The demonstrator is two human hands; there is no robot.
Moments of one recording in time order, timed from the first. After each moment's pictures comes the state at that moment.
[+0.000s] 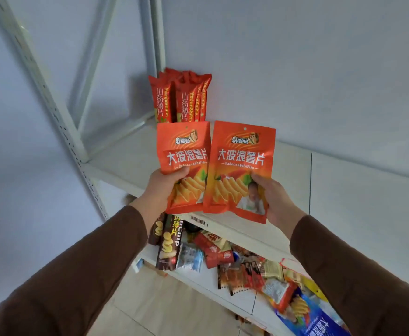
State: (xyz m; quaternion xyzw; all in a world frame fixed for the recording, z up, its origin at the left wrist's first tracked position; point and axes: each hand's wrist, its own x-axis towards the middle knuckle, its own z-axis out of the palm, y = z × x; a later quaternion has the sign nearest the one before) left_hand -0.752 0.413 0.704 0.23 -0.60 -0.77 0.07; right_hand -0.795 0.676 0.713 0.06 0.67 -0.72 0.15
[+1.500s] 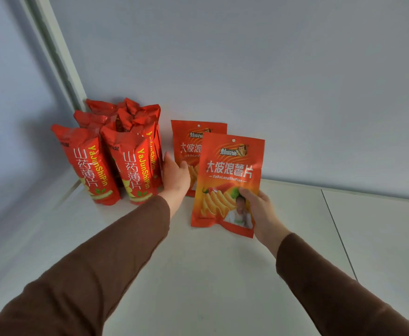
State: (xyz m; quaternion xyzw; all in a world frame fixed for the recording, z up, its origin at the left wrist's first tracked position) left_hand -1.157 0.413 0.679 0.17 -0.81 -0.56 0.11; right_hand -1.059 0.613 0.683 0.17 0.62 -0.77 0.05
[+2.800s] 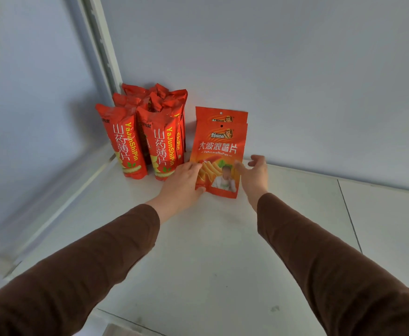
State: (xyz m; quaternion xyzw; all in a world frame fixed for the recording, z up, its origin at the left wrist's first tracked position) left_hand -1.043 0.366 0.692 -0.11 -0.98 -0.16 0.05; right_hand -1.094 0.563 0.677 0.16 0.79 -0.58 -0.08
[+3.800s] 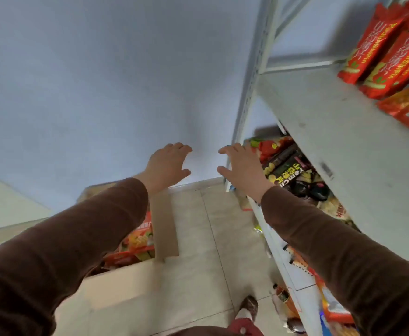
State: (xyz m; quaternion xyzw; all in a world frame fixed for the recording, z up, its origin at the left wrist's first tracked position) left_hand -0.405 0.371 0.638 0.40 -0.91 -0.08 0.00; right_hand -0.601 0.477 0.631 -0.63 0.76 -0.14 0.07
